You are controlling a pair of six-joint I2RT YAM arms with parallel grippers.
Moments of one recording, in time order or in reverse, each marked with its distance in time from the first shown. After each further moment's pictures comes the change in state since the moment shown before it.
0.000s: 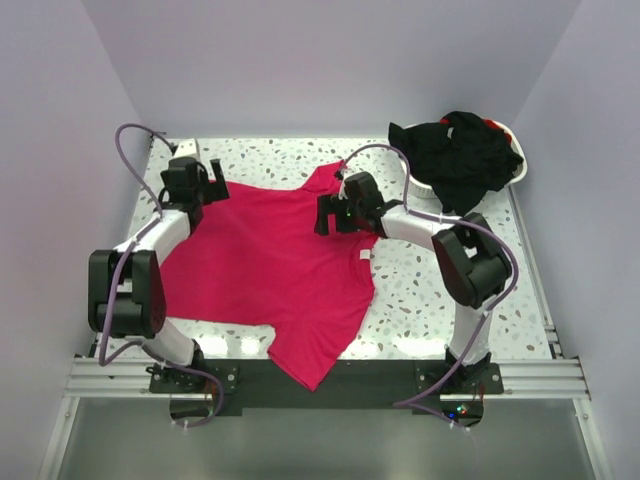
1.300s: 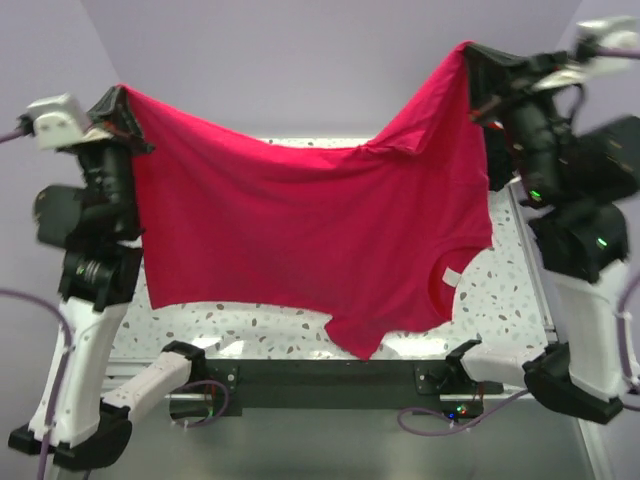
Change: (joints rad) left arm -0.280 -0.675 0.452 -0.060 -0.229 0.200; right arm -0.006 -0.675 0.816 -0.294 0.333 -0.335
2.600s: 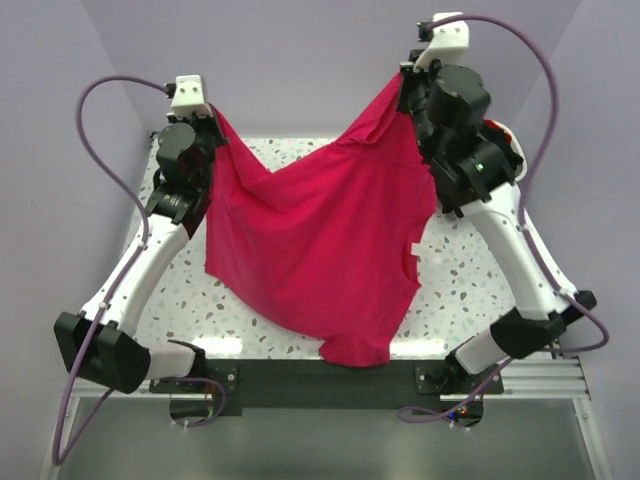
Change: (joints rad) left arm -0.002 0.375 -0.167 0.163 0.024 -0.015; right arm 0.054 0.261 -0.055 -0.008 0.355 -0.080
